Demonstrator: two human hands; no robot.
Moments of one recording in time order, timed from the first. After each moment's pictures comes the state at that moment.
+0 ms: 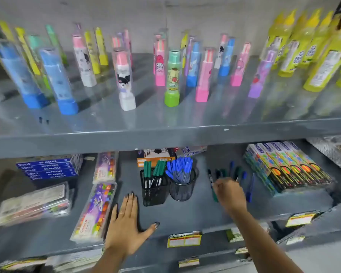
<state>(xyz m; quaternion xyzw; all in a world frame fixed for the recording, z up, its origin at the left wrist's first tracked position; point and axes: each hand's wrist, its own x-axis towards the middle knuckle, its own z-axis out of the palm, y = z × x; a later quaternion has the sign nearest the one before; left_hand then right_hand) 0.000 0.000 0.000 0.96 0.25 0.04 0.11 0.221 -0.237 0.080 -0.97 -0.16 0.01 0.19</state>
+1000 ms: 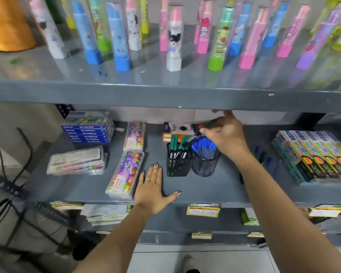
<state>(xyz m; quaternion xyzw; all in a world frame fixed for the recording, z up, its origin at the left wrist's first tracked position) -0.001 -0.004 0.016 0.96 0.25 -0.05 0.09 0.178 -0.140 0.204 -0.82 -0.30 0.00 0.50</state>
